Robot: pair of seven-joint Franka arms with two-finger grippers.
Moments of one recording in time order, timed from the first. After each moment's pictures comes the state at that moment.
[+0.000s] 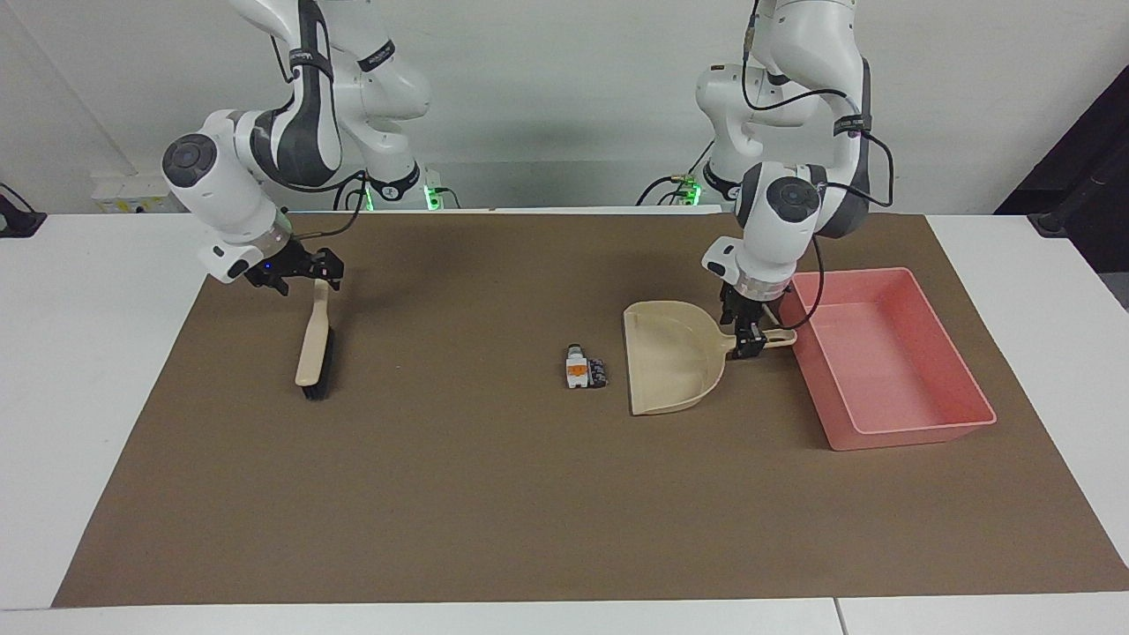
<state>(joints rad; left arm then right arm) -0.36 0.06 0.04 -2.25 0.03 2.32 1.21 -0.04 -0.14 -0.12 -2.37 0.01 2.05 -0.22</state>
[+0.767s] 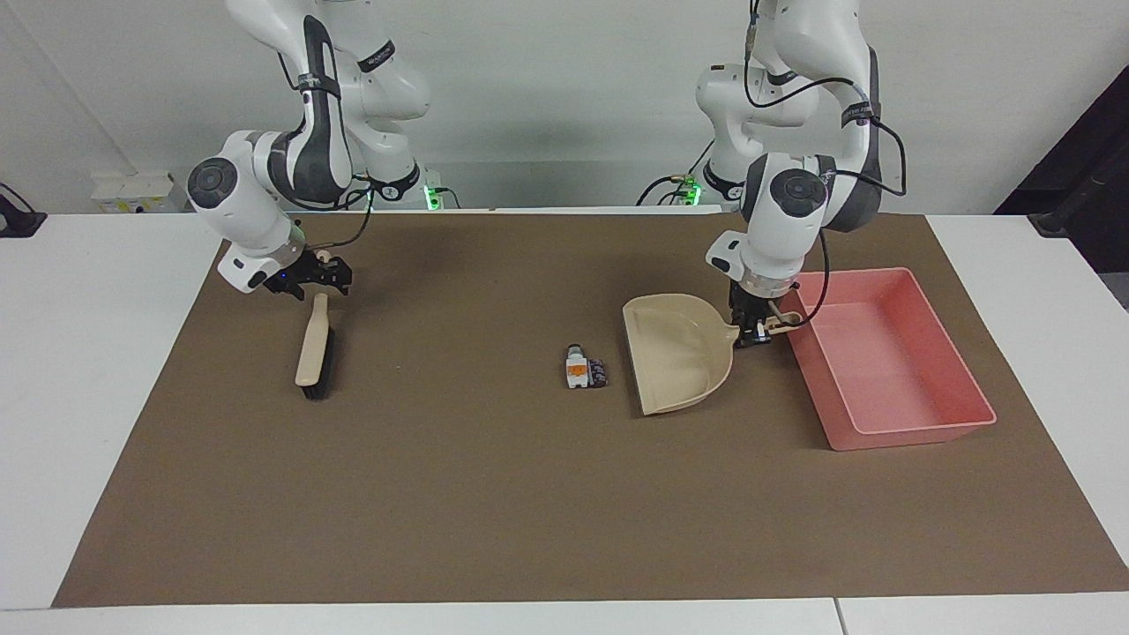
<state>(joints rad) -0.38 0.06 0.04 -2.13 0.13 2.18 1.21 -0.05 -0.13 -0.12 -2.45 0.01 2.11 -0.25</state>
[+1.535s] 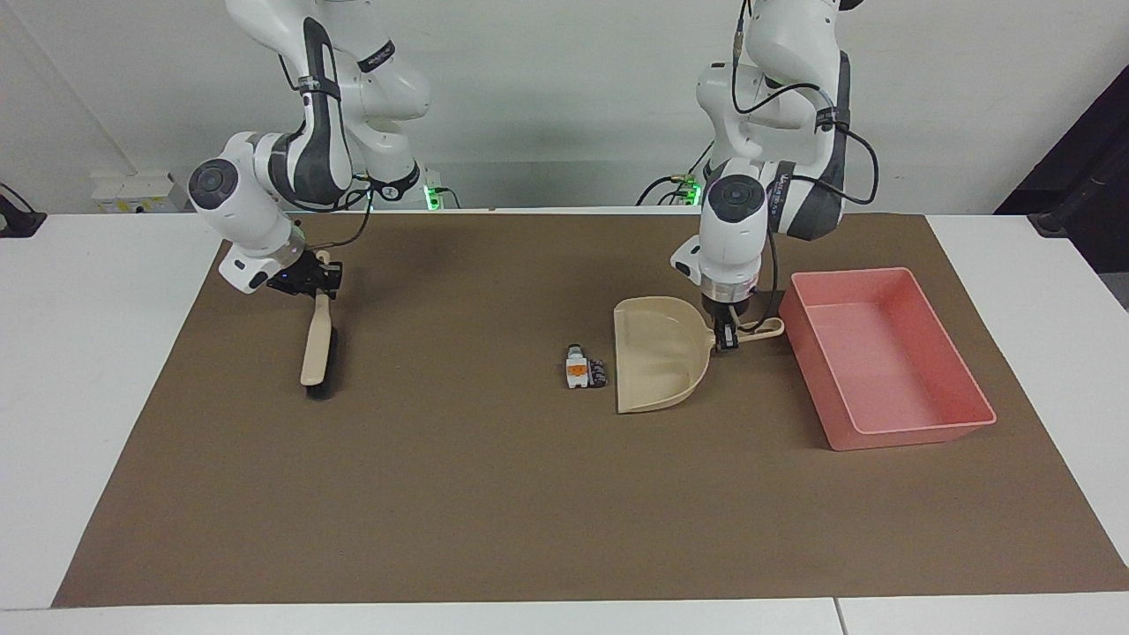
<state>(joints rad) -0.48 0.14 0.04 -2.07 0.22 2.14 1.13 -0.05 -0.13 -0.12 -2.46 0.01 2.13 -0.27</state>
